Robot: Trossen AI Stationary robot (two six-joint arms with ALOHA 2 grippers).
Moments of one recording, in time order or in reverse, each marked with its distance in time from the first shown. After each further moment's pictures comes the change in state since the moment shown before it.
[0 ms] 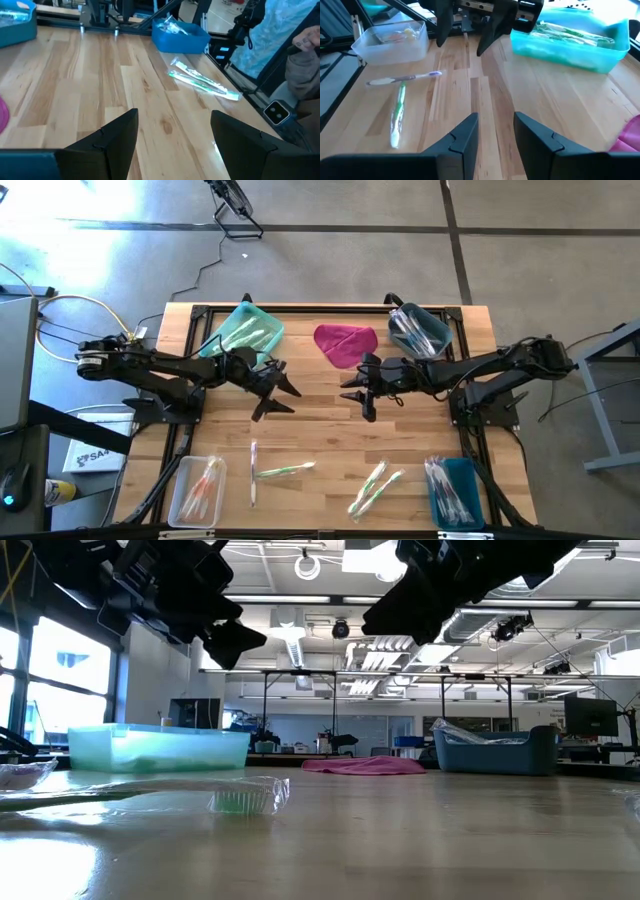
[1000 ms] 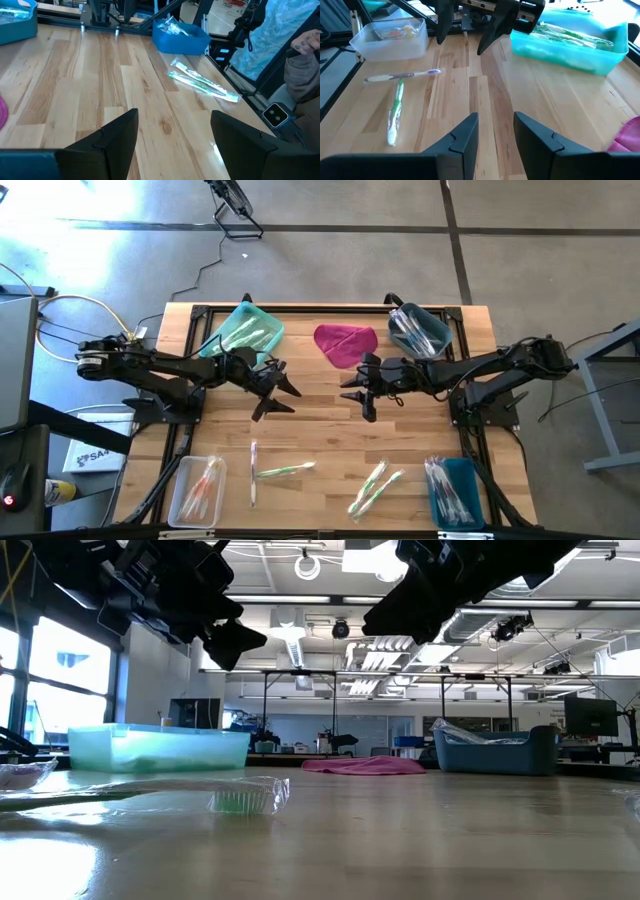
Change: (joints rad) left arm 0.000 0.001 0.000 0.003 0.000 -0.021; right arm 0.000 0.000 0.000 -0.004 0.003 -0.027
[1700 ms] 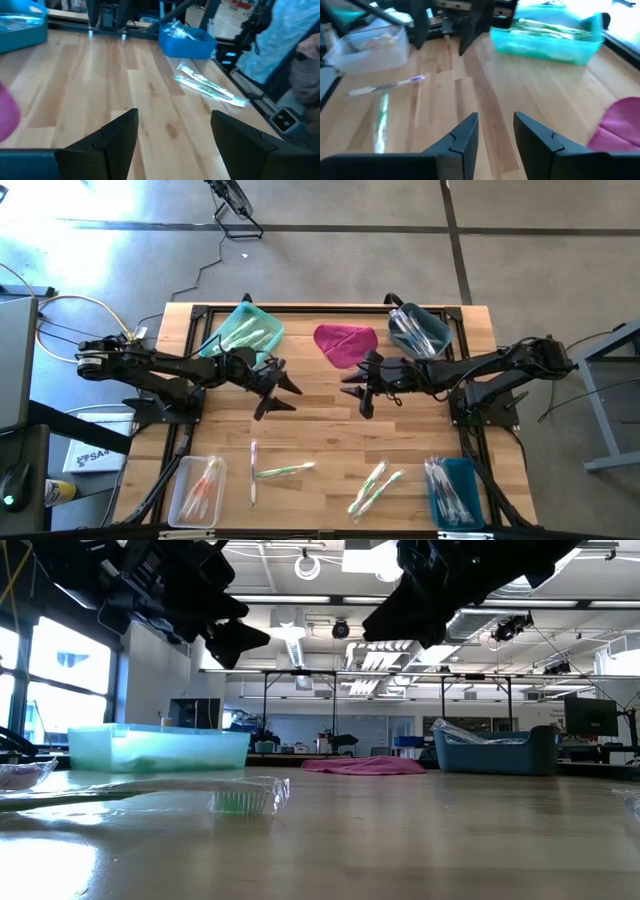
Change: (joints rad) left arm 0.000 0.000 0.000 0.017 -0.034 -0.001; right arm -0.004 0.000 0.000 -0.011 0.084 0.087
